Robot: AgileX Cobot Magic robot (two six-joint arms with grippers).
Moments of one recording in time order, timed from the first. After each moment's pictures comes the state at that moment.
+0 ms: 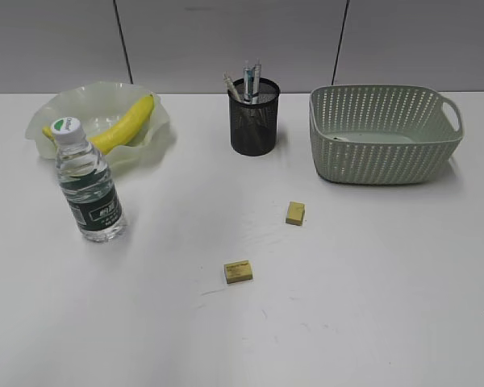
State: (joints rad) left arm -0.56 1.53 -1.91 -0.01 1.21 0.25; right arm 0.49 -0.01 -0.51 -0.01 1.04 -0.07
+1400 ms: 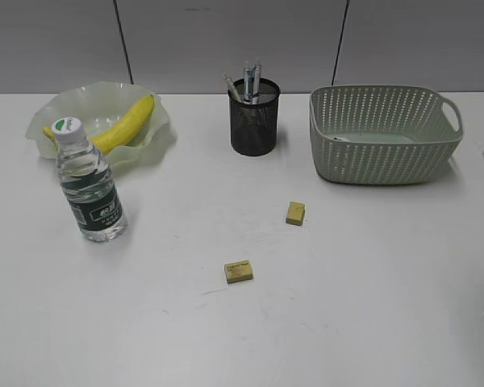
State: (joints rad) left arm -0.56 0.05 -0.54 -0.13 1.07 0.09; right arm 0.49 0.76 -0.72 0.00 0.67 -0.13
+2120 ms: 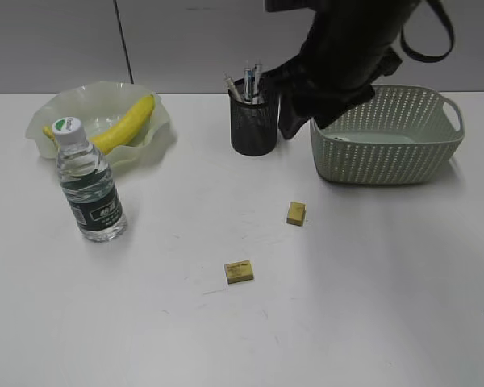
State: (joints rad) left arm -0.56 -0.01 -0.54 -0.13 1.06 0.09; right arm 0.58 1.83 -1.55 0.06 0.97 0.09
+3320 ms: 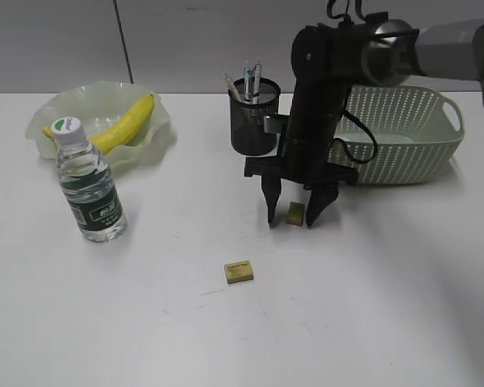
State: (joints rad) left arm -0.56 -0.01 -0.54 -0.13 1.06 0.09; right arm 0.48 2.39 -1.84 0.21 1.16 0.41
